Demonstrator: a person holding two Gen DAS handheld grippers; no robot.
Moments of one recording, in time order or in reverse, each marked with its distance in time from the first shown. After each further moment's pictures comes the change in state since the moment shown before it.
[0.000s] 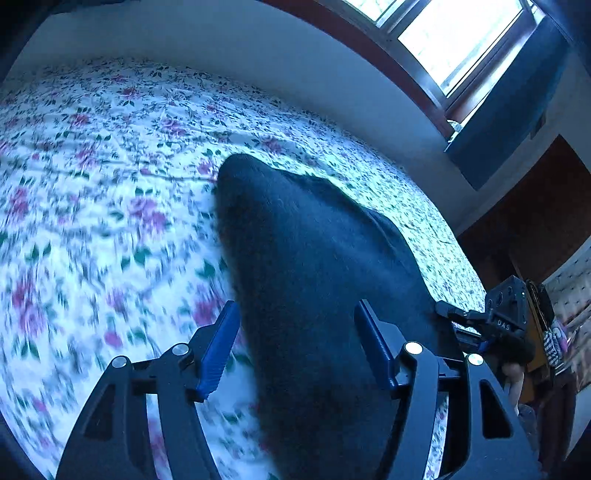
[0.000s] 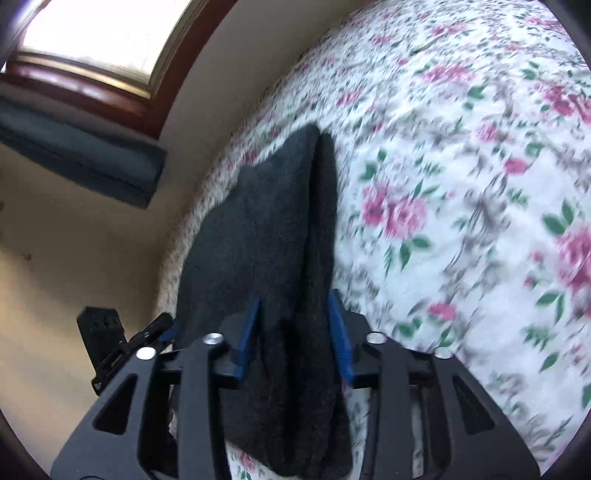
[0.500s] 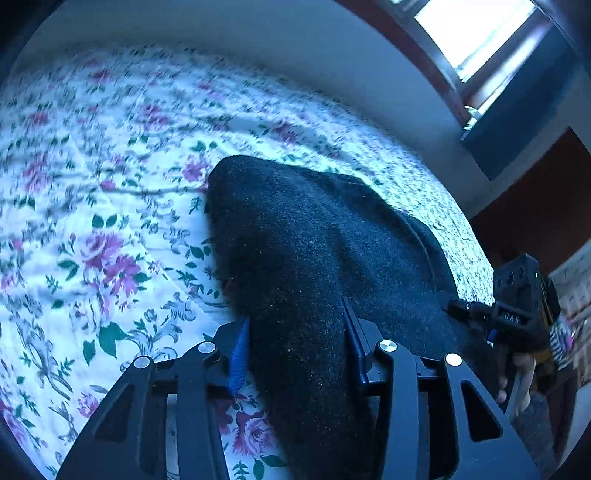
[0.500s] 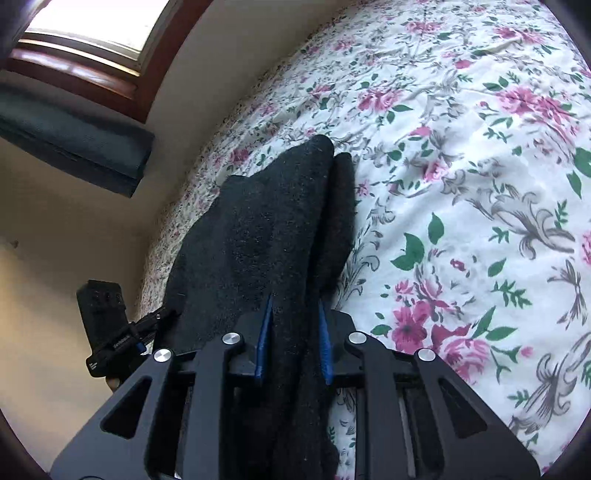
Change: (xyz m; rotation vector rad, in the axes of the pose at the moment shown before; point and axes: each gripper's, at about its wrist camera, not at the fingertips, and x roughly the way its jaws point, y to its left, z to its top) left arm 0.064 0.019 0.037 0.026 0.065 -0.007; right arm 0.063 0.005 0.054 -0.081 0.094 -0.014
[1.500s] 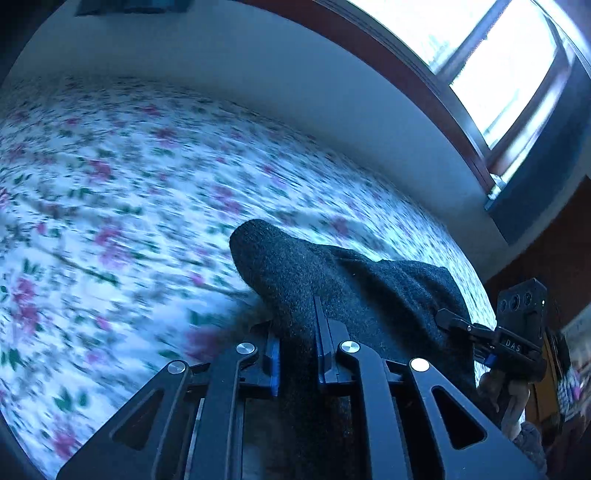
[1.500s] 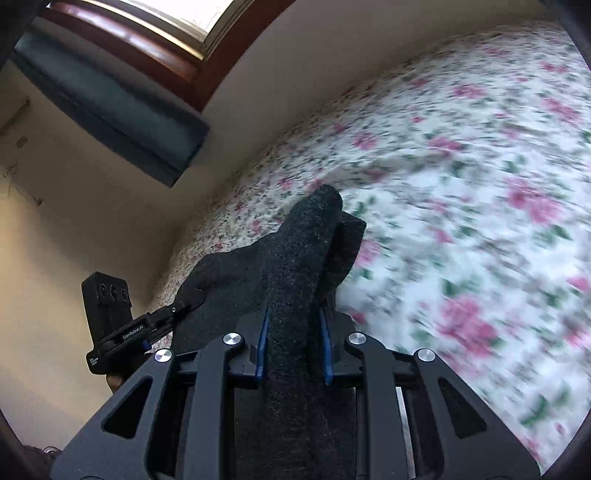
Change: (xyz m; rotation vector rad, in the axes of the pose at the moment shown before) left arm -0.044 0.052 0.042 -0.129 -0.209 0.099; right arm 0.051 0.071 0.052 -0.205 -0.027 0.110
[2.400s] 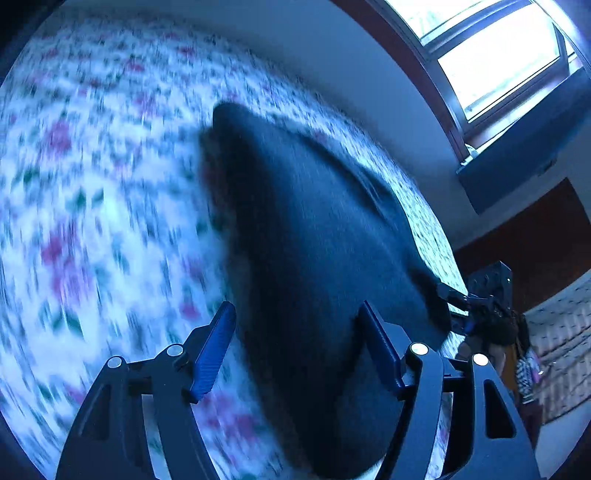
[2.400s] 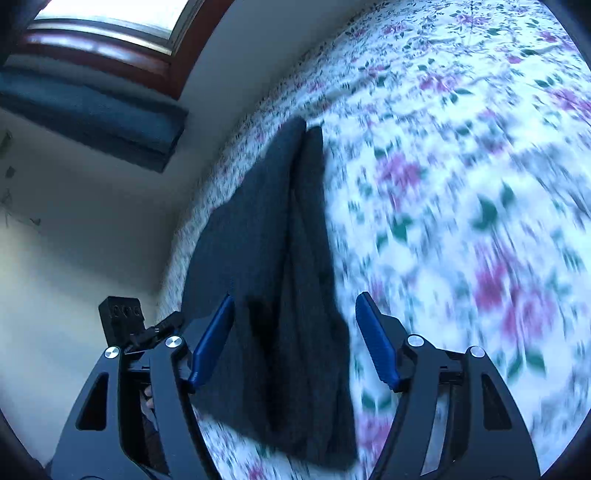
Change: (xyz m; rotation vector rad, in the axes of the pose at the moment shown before) left arm -0.060 0.004 -0.097 -0.071 0.199 -0.156; right arm -0.056 -0.017 -0.071 0.157 0.107 -0.030
